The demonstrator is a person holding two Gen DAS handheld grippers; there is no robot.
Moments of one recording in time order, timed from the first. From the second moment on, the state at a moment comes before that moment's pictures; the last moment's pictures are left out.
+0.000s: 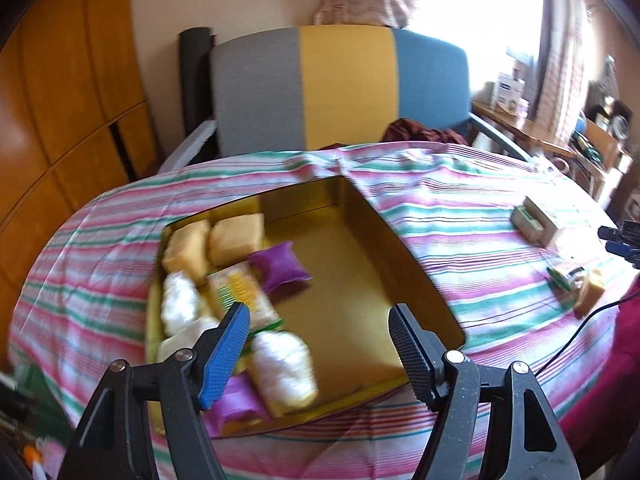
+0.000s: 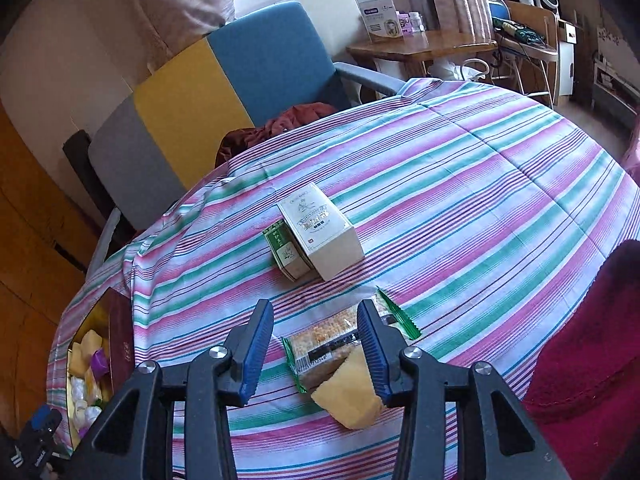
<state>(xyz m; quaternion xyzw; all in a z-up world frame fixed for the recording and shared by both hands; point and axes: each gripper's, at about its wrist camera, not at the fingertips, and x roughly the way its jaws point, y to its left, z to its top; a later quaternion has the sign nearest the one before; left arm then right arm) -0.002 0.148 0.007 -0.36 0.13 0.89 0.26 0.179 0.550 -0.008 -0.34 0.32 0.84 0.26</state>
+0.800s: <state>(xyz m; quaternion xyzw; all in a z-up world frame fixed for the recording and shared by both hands) 0.042 0.370 -0.033 -0.35 0.25 0.78 0.45 0.234 0.583 -0.024 -0.20 0.48 0.82 0.23</state>
